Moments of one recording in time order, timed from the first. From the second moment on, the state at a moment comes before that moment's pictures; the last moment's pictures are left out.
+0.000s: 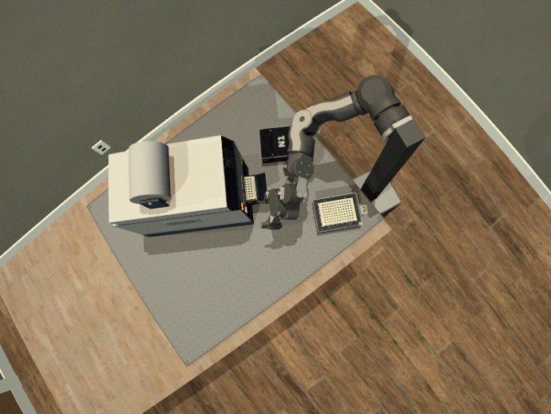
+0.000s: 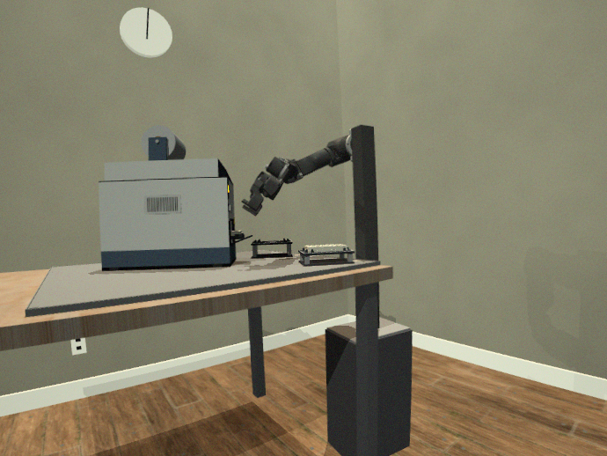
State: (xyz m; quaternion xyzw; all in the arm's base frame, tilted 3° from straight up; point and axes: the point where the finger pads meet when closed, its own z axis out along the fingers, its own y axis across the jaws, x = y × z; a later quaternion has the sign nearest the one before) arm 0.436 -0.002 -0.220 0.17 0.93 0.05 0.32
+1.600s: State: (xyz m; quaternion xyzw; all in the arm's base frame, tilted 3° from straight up) arm 0.379 0.160 -0.132 0.30 0.72 0.61 0.12
